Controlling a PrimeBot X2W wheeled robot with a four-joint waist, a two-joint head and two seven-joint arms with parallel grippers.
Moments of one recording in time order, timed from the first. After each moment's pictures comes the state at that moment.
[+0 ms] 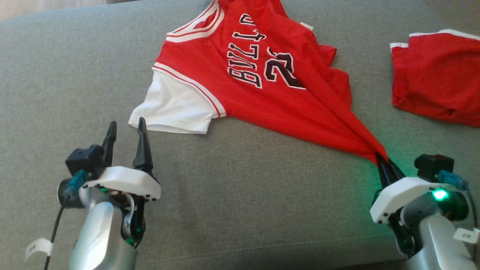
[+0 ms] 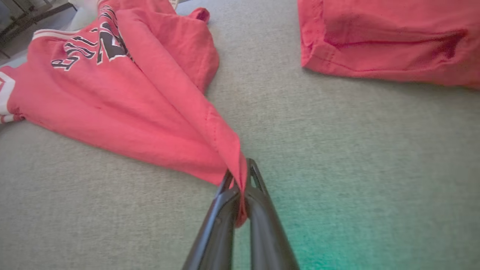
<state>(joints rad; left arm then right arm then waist) -0.27 0.03 -0.11 0.42 -0.25 0.03 -0.25 -0.16 -0.08 -0.02 0.37 0.21 0.13 0.15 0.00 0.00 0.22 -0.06</state>
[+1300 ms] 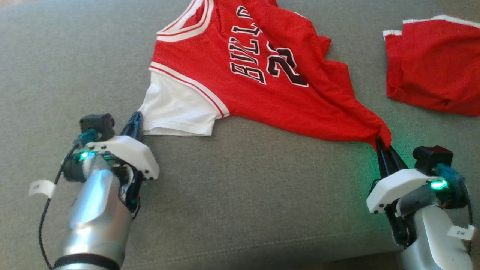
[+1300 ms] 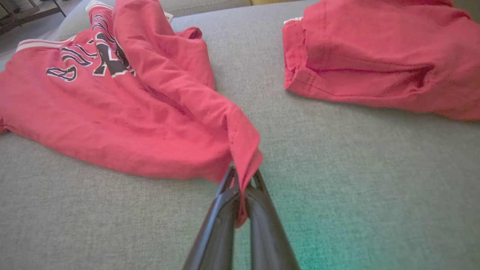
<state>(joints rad) -0.58 0.07 -0.16 0.91 -0.25 -0.07 -0.18 -0.20 -0.05 -0.04 0.37 0.12 0.13 0.07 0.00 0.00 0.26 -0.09</state>
